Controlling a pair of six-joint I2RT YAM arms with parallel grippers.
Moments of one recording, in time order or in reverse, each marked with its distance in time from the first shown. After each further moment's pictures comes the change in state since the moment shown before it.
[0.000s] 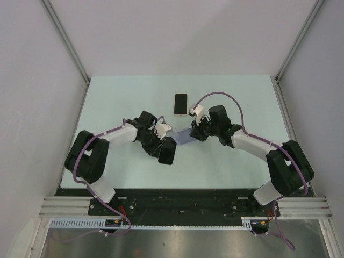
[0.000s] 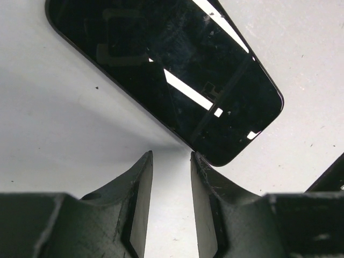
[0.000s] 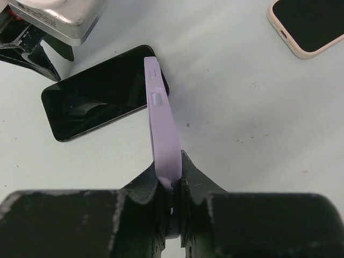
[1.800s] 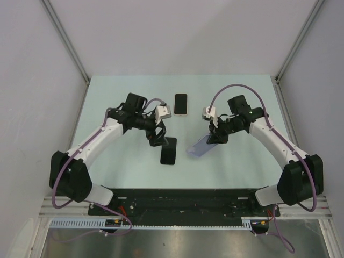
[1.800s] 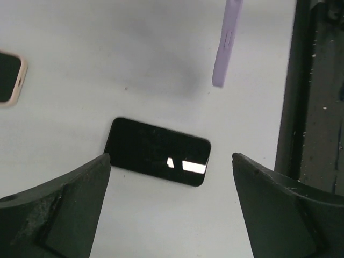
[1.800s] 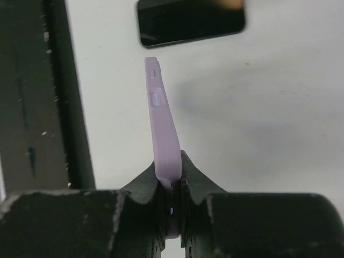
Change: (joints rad) left arm 0.045 -0.234 0.201 -0.103 0.371 0.245; right arm -0.206 -0.132 0.250 -0.822 -0.344 -0.573
